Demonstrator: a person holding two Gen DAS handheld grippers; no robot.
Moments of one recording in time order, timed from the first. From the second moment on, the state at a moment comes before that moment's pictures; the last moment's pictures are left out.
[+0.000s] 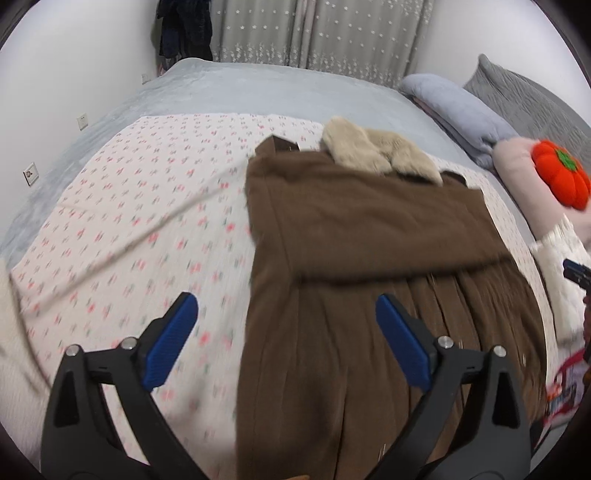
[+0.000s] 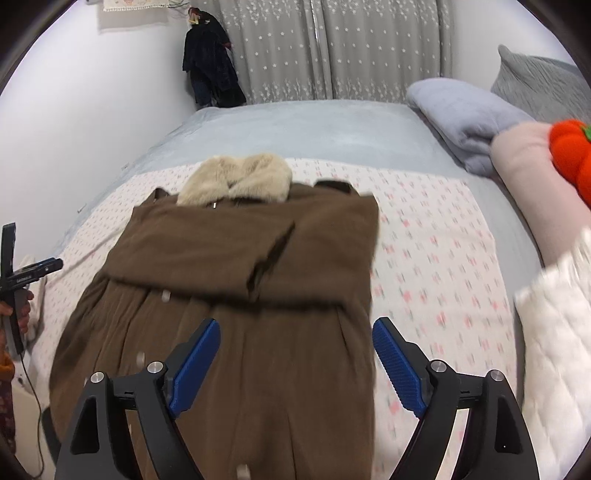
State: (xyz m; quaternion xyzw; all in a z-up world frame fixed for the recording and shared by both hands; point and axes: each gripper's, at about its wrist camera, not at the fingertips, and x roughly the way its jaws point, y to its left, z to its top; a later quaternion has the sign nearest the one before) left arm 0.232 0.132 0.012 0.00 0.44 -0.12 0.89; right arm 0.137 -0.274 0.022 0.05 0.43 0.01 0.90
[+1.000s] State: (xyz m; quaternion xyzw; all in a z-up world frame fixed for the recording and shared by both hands) left arm 0.102 0.228 -0.108 -0.25 0.60 -0.29 0.71; right arm -0.009 -0.332 -0.113 0.28 0.54 0.10 0.79
